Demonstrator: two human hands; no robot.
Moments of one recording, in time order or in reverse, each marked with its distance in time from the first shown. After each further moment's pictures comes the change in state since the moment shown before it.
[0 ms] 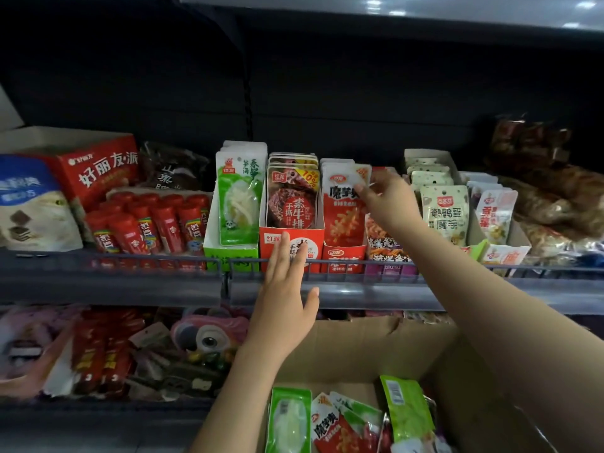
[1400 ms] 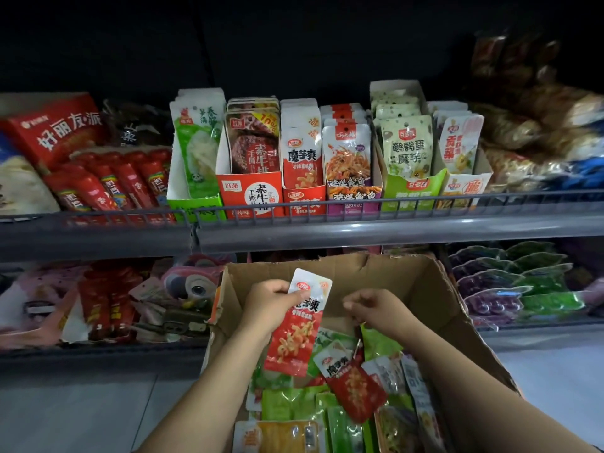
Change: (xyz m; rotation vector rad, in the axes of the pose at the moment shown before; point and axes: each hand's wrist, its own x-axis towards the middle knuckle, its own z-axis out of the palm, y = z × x) left_hand -0.059 0.020 0.055 -0.653 -0.199 -0.712; right_hand -0.187 0.167 0.016 0.176 -0.577 0.372
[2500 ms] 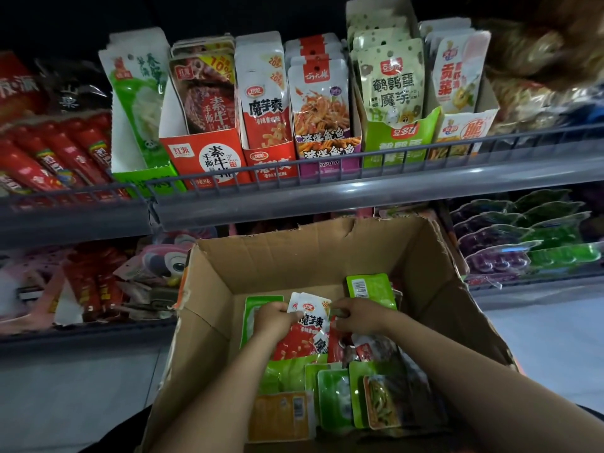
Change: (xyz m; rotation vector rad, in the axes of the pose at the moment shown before) left_hand 0.057 -0.123 0.059 0.306 0.033 -0.294; right_hand 0.030 0.073 0.035 -0.466 -0.435 0.125
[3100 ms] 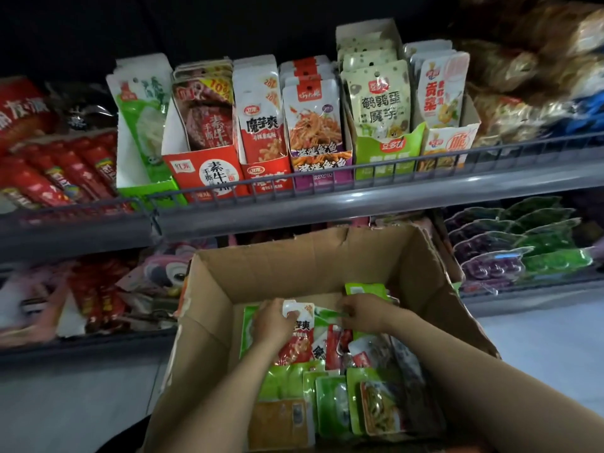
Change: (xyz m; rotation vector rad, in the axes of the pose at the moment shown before) left_hand -0.003 0.010 -0.001 0.367 0.142 0.227; right_hand -0.013 0.001 -0.023 -0.117 0.078 -0.021
